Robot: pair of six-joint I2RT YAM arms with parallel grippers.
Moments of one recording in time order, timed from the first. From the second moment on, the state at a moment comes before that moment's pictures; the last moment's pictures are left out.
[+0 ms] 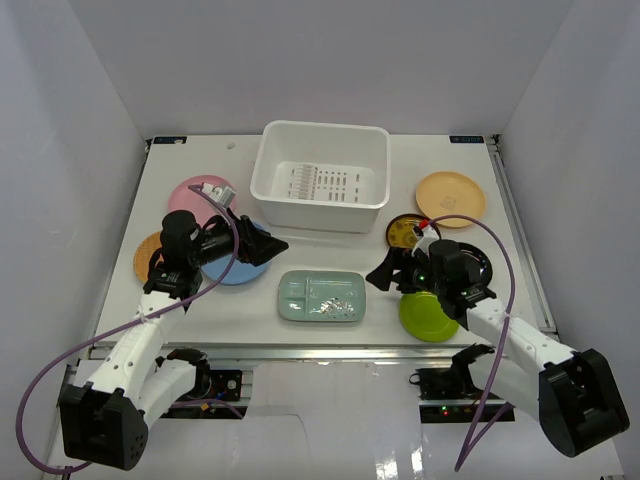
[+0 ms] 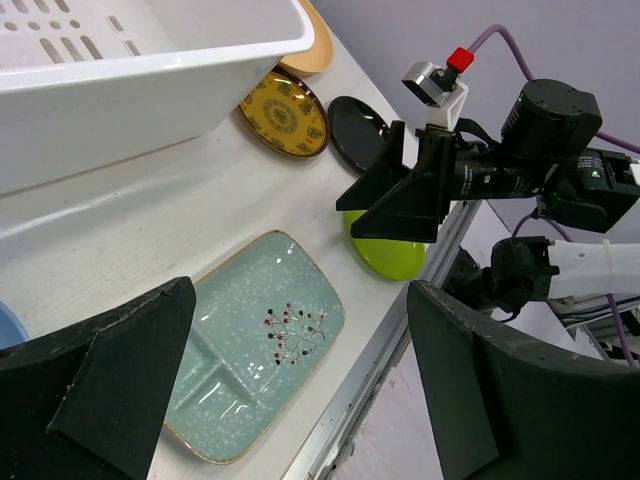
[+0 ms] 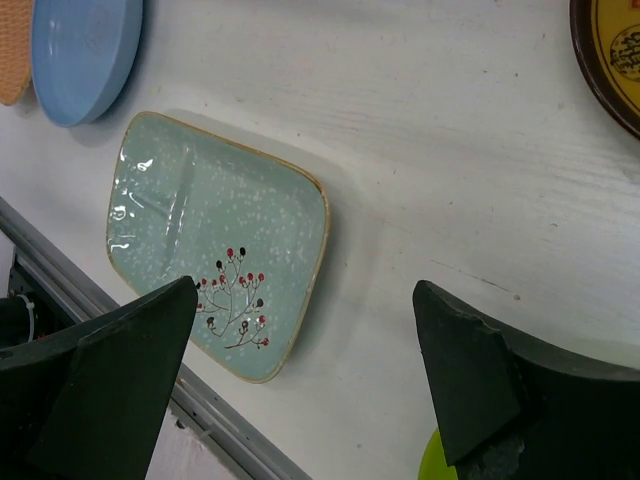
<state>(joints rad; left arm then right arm) -0.20 0.92 0.65 0.09 0.80 -0.47 0.44 0.97 0.38 0.04 -0.34 0.53</state>
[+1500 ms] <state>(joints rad) -0.18 0.92 0.68 -0.07 0.50 -0.48 0.64 1.02 0.36 0.14 -0.22 0.64</state>
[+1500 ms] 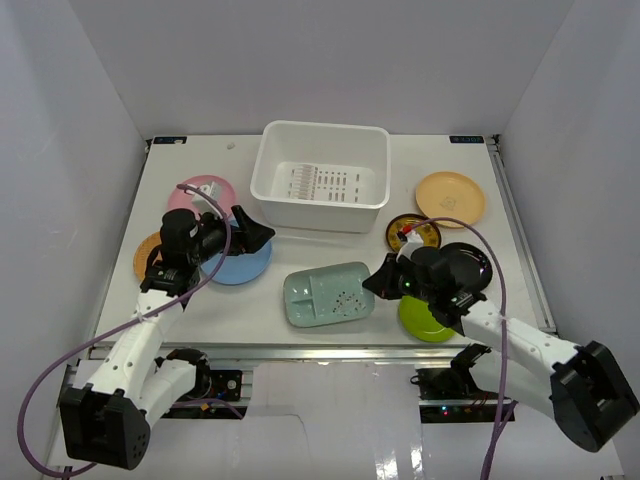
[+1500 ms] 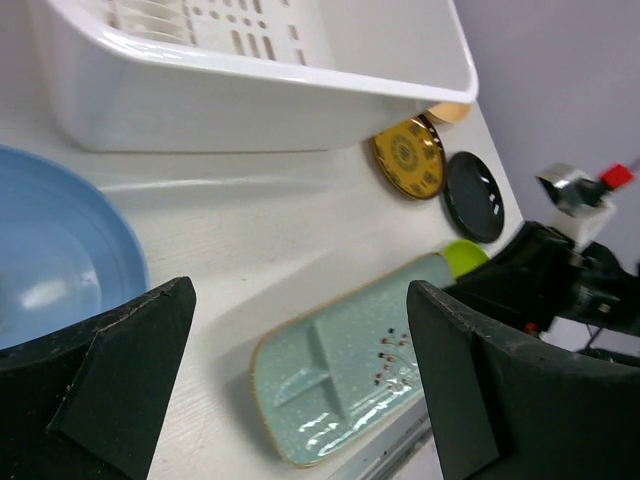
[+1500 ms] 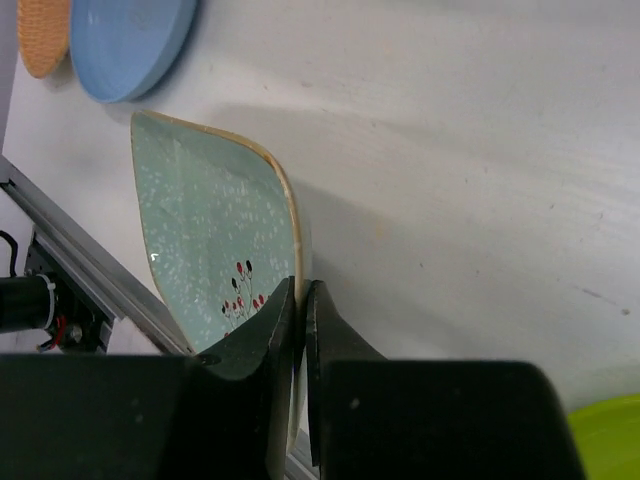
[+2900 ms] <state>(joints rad) -0.15 0.88 0.47 -0.43 -0.21 -0.89 0.39 1.82 1.37 -0.04 -0.17 0.51</state>
